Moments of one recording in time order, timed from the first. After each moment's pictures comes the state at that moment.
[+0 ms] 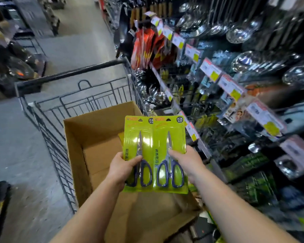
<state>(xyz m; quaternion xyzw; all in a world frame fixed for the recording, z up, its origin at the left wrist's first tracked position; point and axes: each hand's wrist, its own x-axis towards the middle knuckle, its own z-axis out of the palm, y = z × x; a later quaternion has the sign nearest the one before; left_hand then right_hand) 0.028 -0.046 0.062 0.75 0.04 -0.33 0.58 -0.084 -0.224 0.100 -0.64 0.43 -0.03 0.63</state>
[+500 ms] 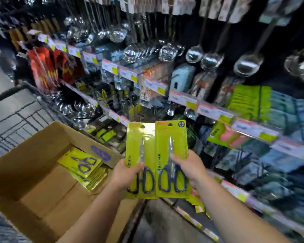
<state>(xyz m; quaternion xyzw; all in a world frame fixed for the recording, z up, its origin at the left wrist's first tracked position) -0.097 -0.095 0.074 0.75 -0.21 -0.46 0.43 -0.289 -0.184 0.109 -0.51 0.61 -0.22 0.56</state>
